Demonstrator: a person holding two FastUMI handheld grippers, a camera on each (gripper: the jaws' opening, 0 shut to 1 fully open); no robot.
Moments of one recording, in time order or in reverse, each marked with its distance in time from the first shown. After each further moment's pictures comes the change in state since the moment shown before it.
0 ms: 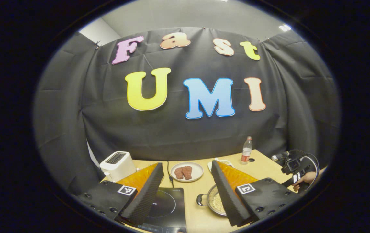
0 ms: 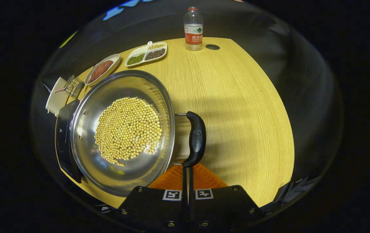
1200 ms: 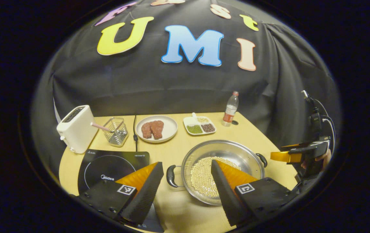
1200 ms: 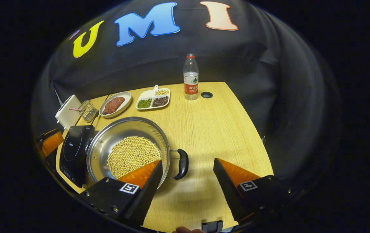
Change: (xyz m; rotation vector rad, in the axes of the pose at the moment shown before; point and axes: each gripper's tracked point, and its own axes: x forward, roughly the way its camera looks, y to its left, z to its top) left arm 0.084 -0.072 -0.169 -0.077 0.409 -0.235; right arm -0.066 -0.016 0.053 -0.035 -0.398 0.021
